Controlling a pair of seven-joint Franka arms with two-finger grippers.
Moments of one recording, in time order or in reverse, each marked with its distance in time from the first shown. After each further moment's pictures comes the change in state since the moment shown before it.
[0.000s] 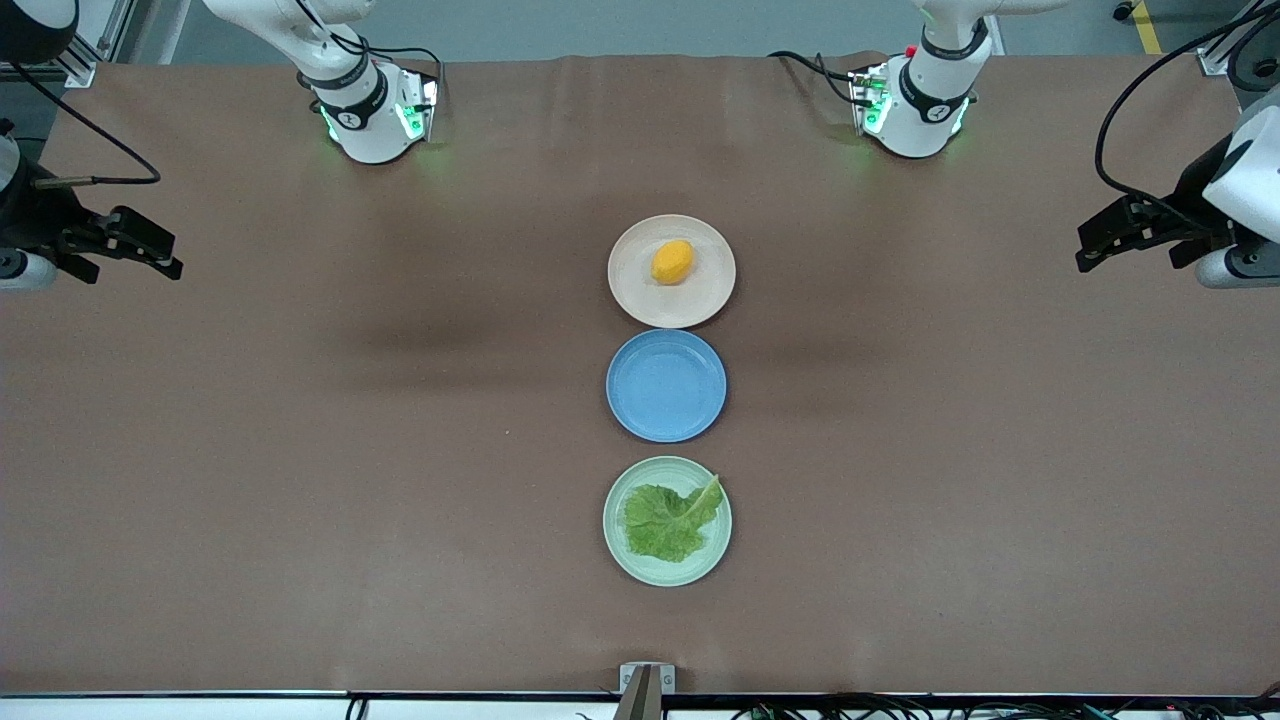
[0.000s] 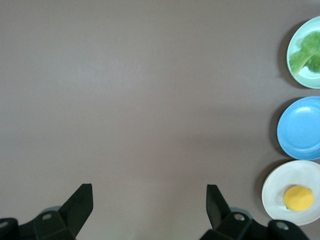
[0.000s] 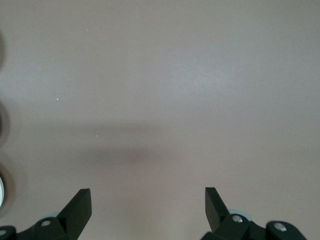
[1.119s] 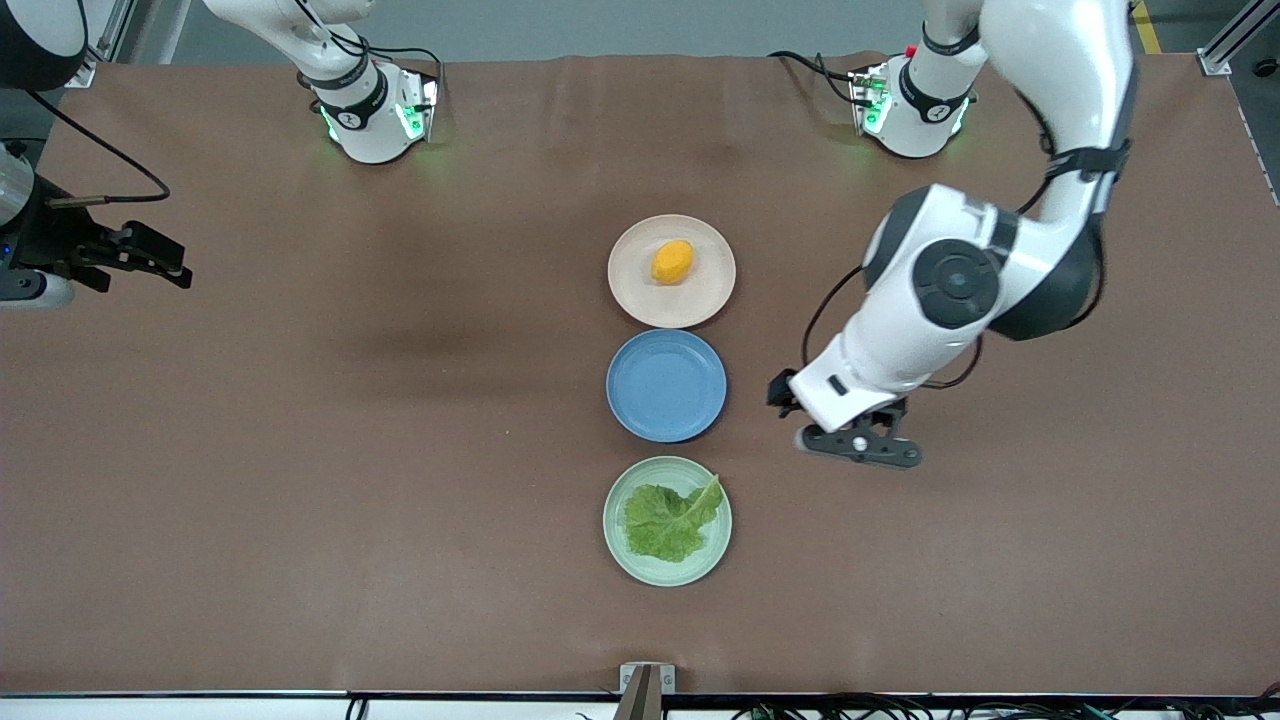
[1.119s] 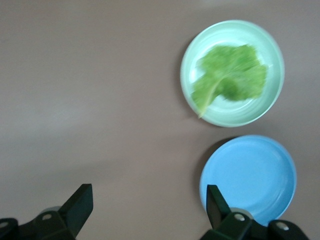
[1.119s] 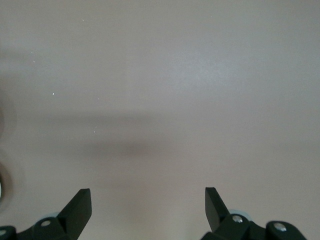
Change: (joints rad) left arm -0.352 0.502 -0.037 0.082 -0.001 0.534 -0.163; right arm 0.001 0.024 0.000 -0.012 0.000 0.006 0.000
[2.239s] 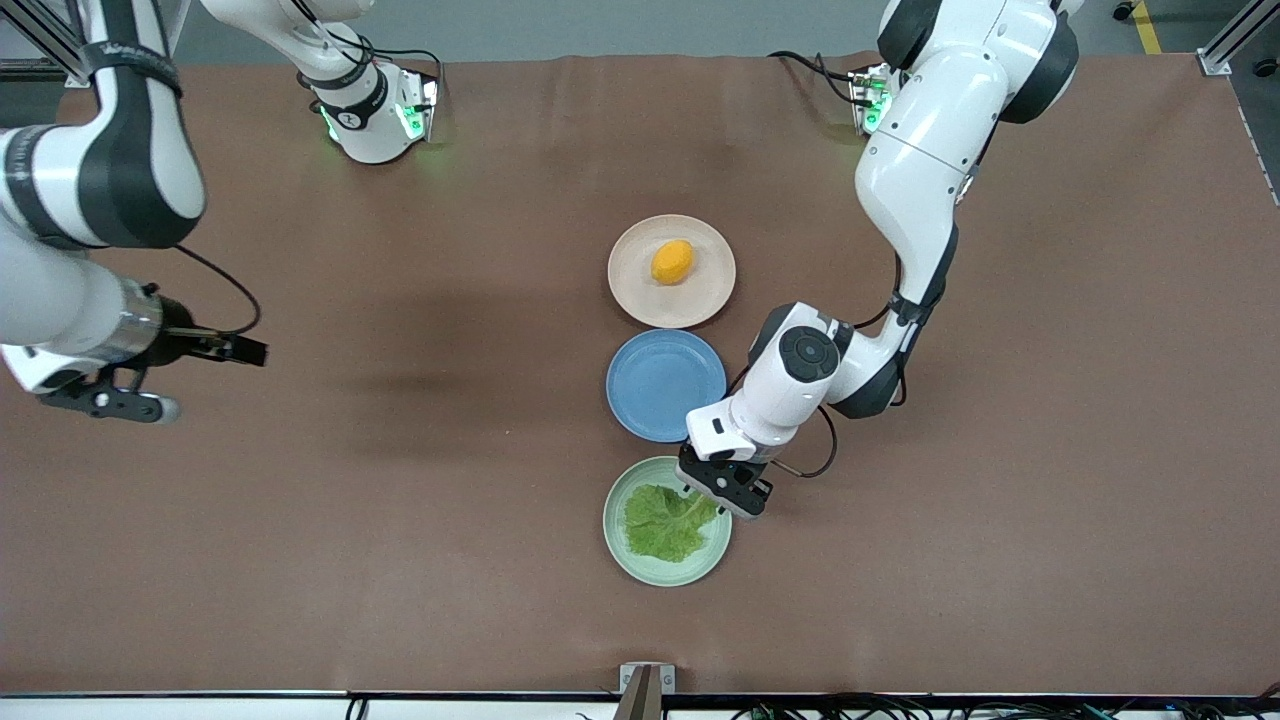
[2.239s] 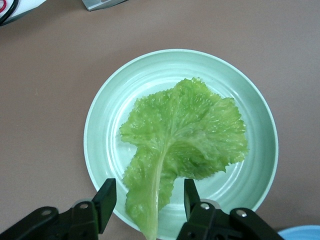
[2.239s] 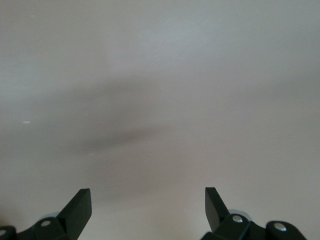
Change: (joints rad) left arm -0.089 0.397 0.006 0.065 0.000 0.645 0.328; right arm 0.120 0.276 0.007 0.086 -0.006 0.028 0.394
